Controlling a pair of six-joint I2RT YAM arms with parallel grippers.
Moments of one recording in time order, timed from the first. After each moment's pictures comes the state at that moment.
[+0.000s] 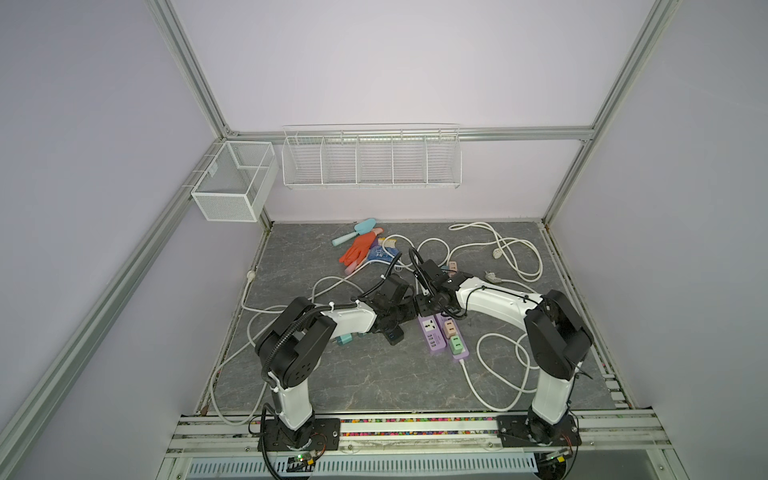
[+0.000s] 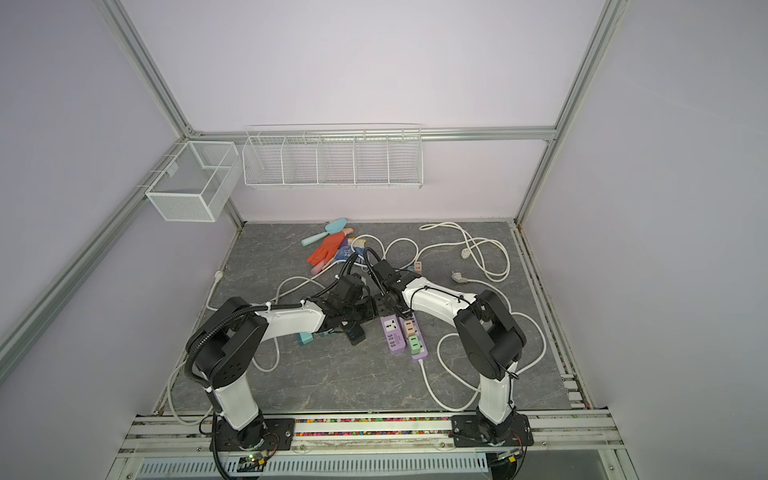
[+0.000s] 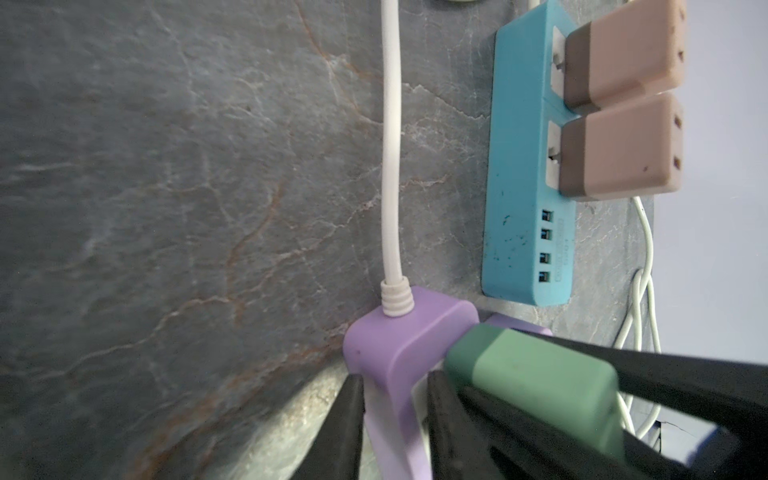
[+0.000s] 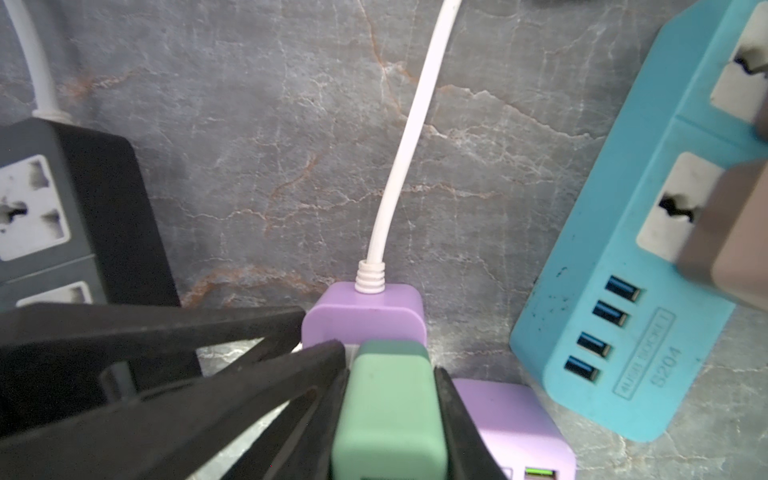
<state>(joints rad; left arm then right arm) -0.76 1.82 0.94 0.06 0.16 -0.87 0.73 1.87 1.30 -0.60 0.10 0.38</state>
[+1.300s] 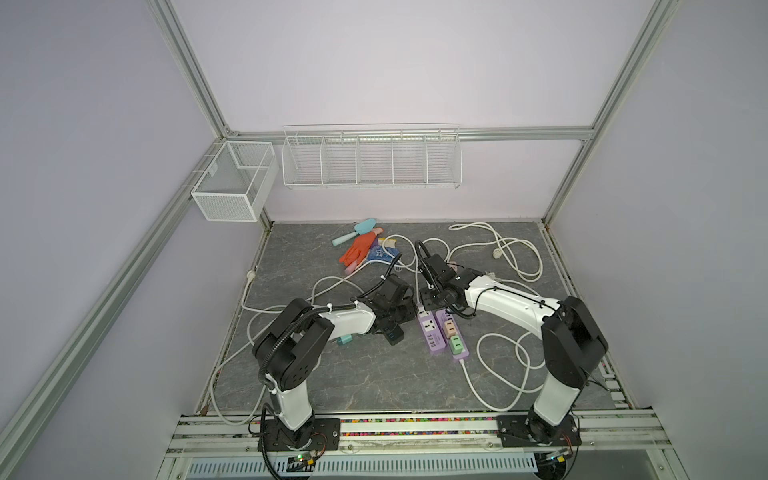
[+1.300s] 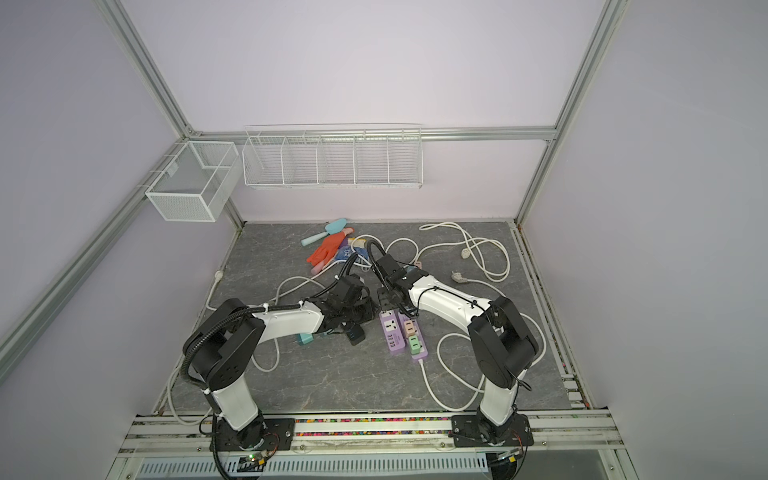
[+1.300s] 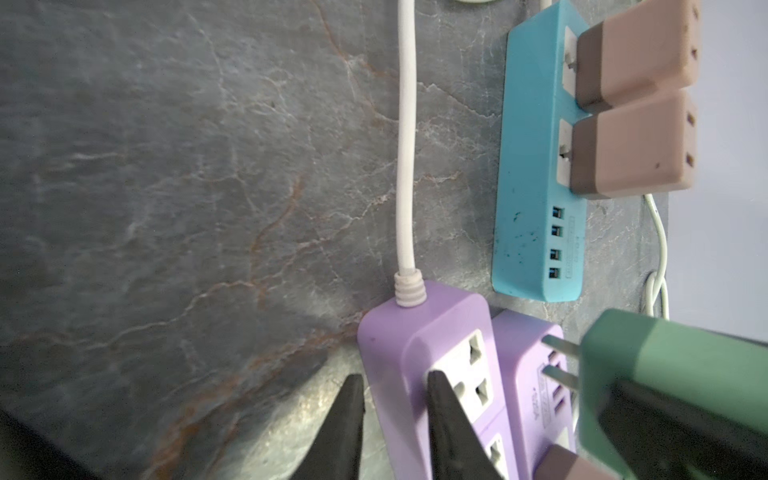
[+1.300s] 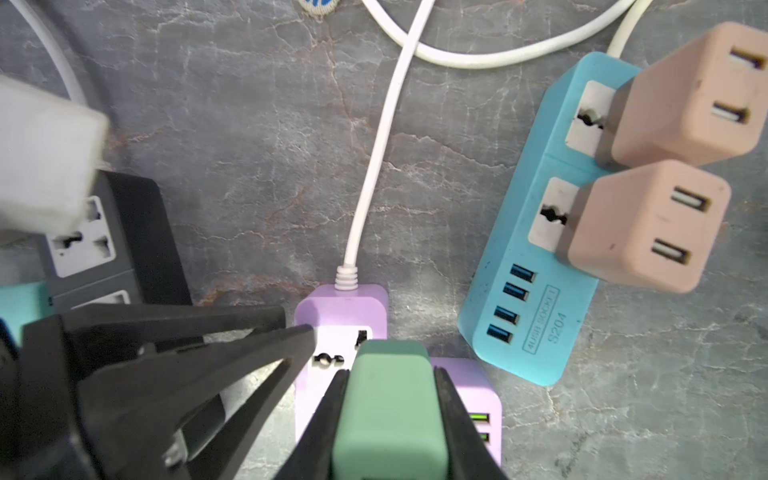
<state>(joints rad) -0.76 1.80 0.94 0.02 0.13 -0.87 0.73 1.77 1.29 -0.64 0.17 0.39</state>
